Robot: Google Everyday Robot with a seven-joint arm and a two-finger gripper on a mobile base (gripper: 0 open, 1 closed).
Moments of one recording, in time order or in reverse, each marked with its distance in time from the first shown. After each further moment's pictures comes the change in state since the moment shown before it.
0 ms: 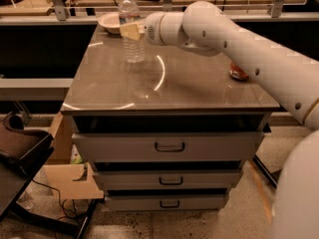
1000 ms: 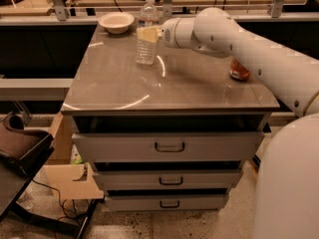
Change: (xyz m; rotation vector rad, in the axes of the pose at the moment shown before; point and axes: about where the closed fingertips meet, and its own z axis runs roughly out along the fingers) arm 0.030 -0.079 -0.011 0.150 0.050 0.066
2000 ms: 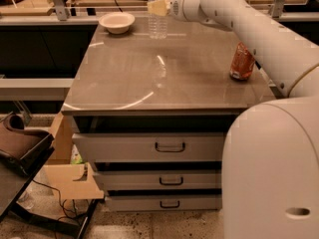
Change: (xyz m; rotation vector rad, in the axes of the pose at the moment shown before) arm -0.076 -0.055 -0.003 0.098 -0.073 -0.045
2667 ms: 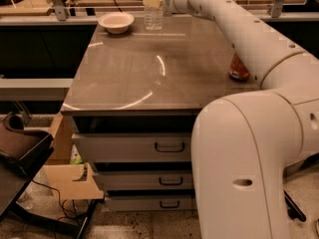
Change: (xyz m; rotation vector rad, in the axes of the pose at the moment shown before) arm -0.025 -0.008 0.038 0.045 -0.030 -0.038
